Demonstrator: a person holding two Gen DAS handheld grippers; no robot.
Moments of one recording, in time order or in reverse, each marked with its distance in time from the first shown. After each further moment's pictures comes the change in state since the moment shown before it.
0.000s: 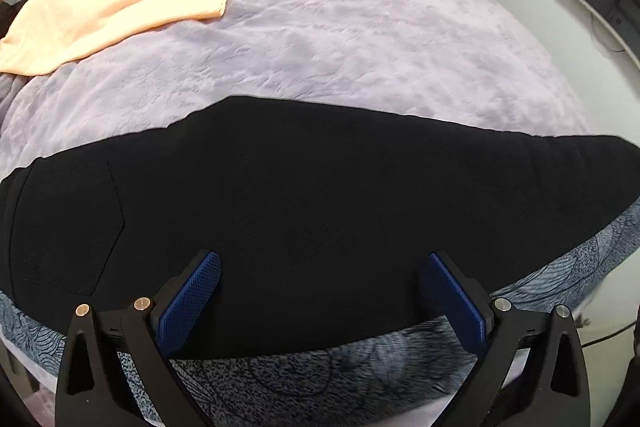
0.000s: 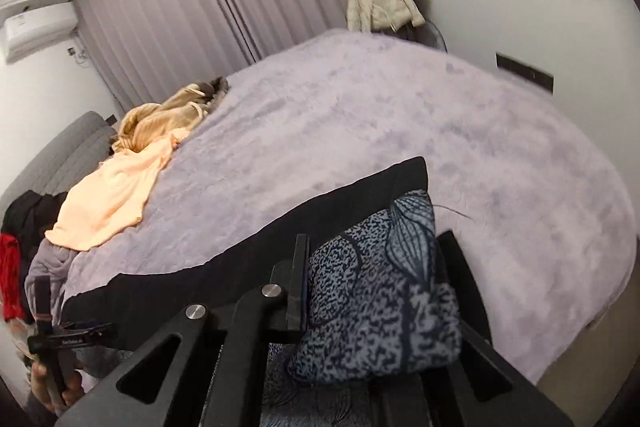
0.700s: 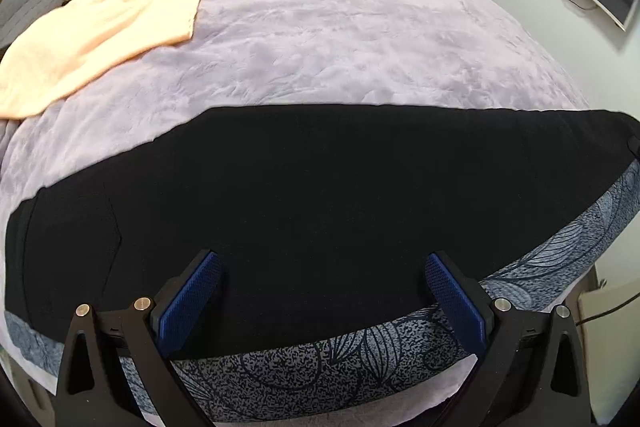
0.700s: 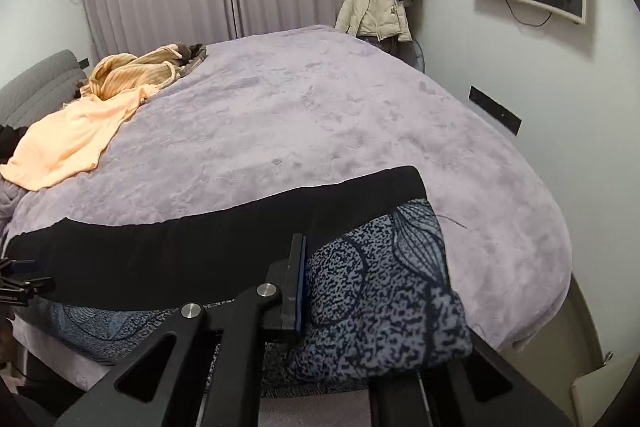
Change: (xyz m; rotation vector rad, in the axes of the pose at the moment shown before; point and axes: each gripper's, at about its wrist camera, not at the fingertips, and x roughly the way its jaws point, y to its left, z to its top) left arm 0.000 -0.025 -0.019 0.124 0.013 0.038; right arm 0.003 0.009 -0.016 -0.187 0.080 -0.232
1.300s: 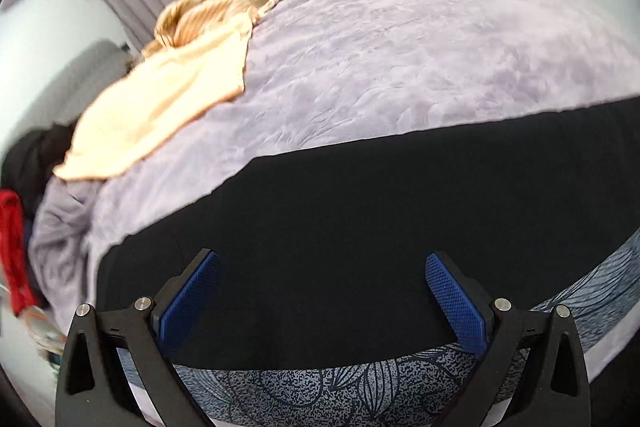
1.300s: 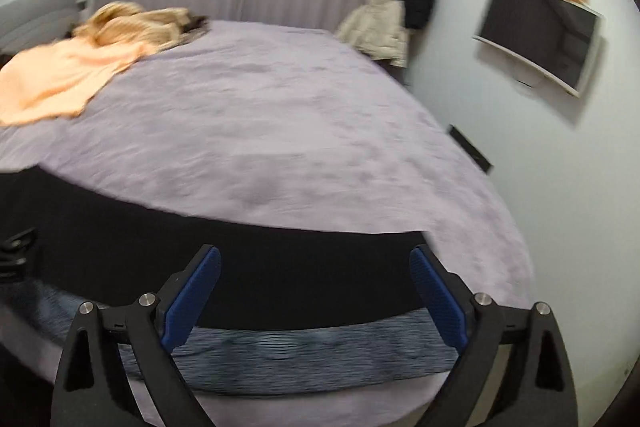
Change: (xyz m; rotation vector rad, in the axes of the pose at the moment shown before) left arm 0.007 -0.065 0.004 0.179 -0.127 0.469; right arm -0.006 0.127 0.004 -0.251 0.007 -0.121
